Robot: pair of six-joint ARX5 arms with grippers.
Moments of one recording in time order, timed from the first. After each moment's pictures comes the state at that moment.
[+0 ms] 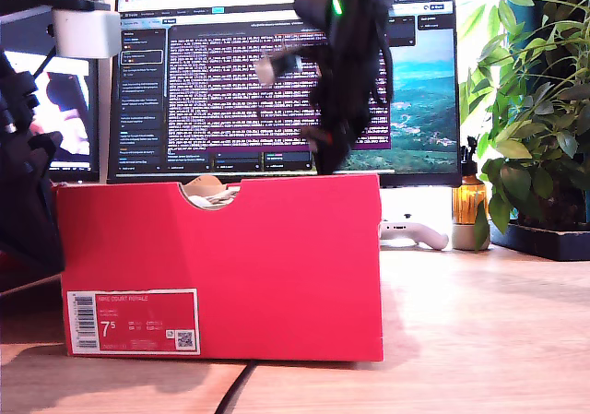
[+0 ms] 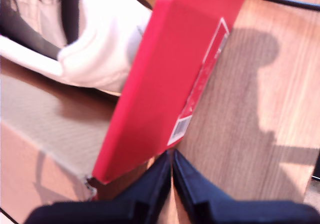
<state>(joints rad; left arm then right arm) -0.70 1.12 0.64 -0.56 -0.11 0.63 0.57 2.05 1.95 -0.80 0.25 -0.65</state>
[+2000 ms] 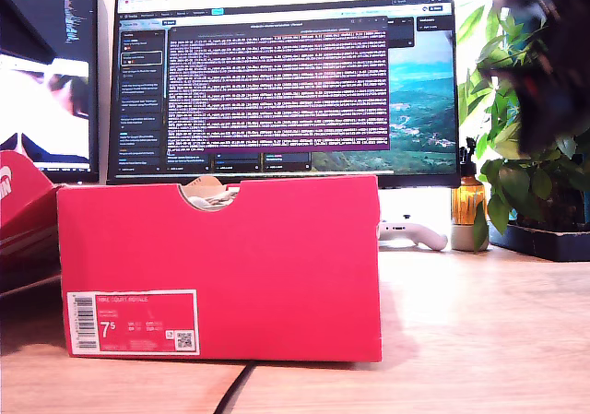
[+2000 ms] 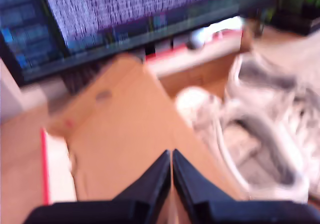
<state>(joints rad) -0.16 0.81 0.54 -0.10 0.34 0.19 0.12 1.33 0.84 -0.29 0.00 -0.11</state>
